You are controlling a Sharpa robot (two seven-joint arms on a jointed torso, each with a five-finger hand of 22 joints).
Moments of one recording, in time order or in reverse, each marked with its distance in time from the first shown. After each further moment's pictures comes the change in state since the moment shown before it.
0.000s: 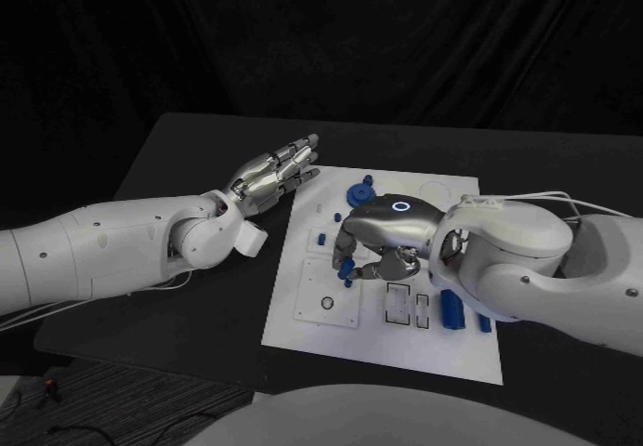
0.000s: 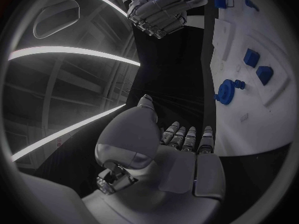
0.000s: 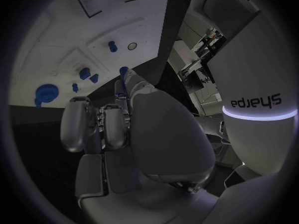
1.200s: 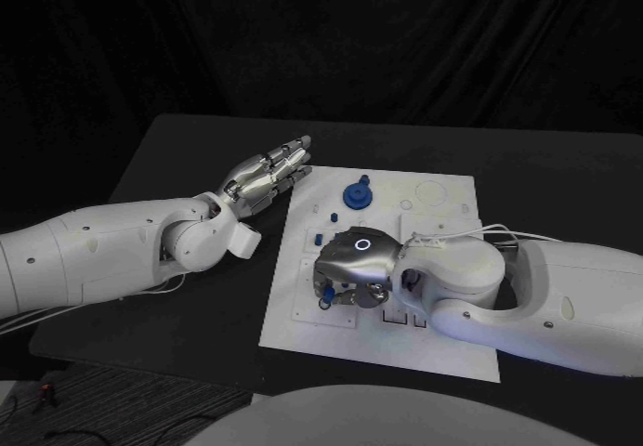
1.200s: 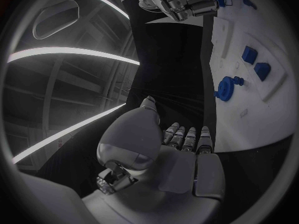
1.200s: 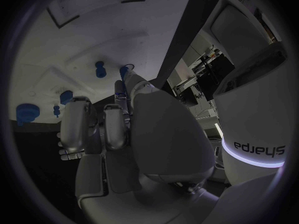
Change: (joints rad) left arm 0.000 -0.013 0.000 0.010 0.000 -0.008 -0.008; left_hand 0.050 0.040 0.023 -0.005 0.044 0.018 0.032 -0.006 0.001 0.002 0.012 0.000 0.001 -0.001 -0.021 0.000 -0.001 -0.040 -0.001 -0.070 0.000 0.000; right arm -0.132 0.112 -0.001 -0.084 -0.223 0.028 0.016; right_hand -0.010 -0.011 0.021 -0.010 0.006 0.011 0.000 -0.015 0.004 0.002 0.001 -0.004 0.003 0.000 0.000 0.004 0.006 0.000 0.000 0.000 0.000 0.000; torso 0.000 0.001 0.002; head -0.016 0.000
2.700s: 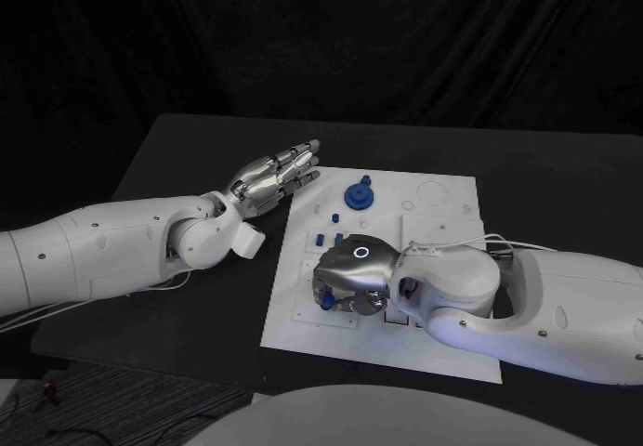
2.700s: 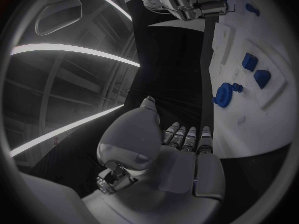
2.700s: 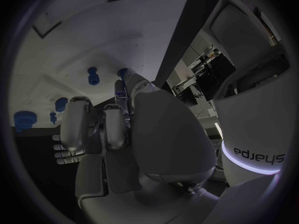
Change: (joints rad) left arm 0.000 0.021 0.000 -0.025 0.000 0.055 -0.018; left_hand 0.000 0.000 0.000 0.000 0.000 0.004 0.004 0.000 0.000 -0.002 0.016 0.000 0.000 0.001 0.031 0.000 0.000 0.000 0.000 0.025 0.000 0.000; right arm -0.032 0.008 0.002 -0.009 -0.013 0.003 -0.009; right_hand -0.004 -0.009 0.007 -0.005 -0.015 0.008 0.001 -0.003 0.003 0.007 -0.003 0.000 -0.003 0.000 0.000 0.000 -0.006 0.000 0.000 0.000 -0.004 0.000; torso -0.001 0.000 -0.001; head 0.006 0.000
